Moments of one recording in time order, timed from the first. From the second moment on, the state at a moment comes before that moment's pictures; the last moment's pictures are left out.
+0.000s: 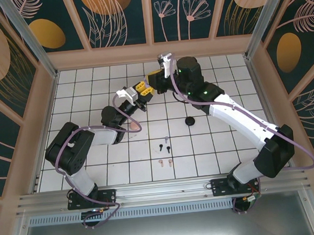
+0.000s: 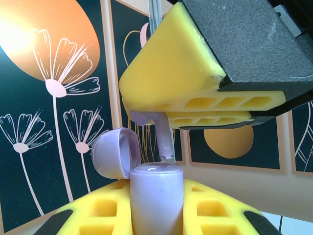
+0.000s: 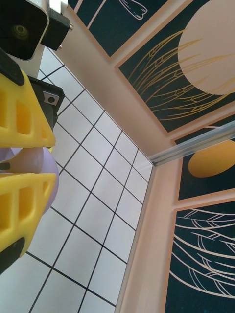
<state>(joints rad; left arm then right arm) -0.55 1.75 0.71 1.51 0.40 -0.10 0.68 1.45 1.35 -0.14 -0.26 0.27</state>
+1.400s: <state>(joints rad) -0.55 1.72 0.71 1.50 0.38 -0.11 0.71 1.43 1.41 -0.23 -0.17 0.28</state>
